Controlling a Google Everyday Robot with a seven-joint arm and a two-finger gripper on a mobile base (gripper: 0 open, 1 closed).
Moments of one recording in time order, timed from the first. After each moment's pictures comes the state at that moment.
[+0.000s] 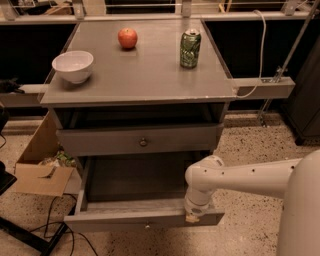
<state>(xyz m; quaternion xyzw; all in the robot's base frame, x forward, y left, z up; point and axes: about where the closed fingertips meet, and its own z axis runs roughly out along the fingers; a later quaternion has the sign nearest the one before) 0.432 -0.118 0.400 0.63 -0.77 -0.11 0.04</state>
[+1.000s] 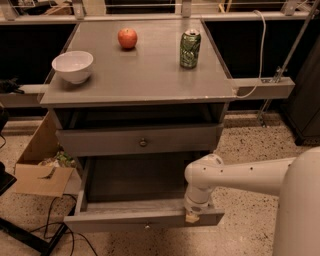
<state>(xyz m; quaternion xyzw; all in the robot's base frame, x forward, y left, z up) 0.444 -0.118 0.401 0.63 -0.77 -0.11 0.04</state>
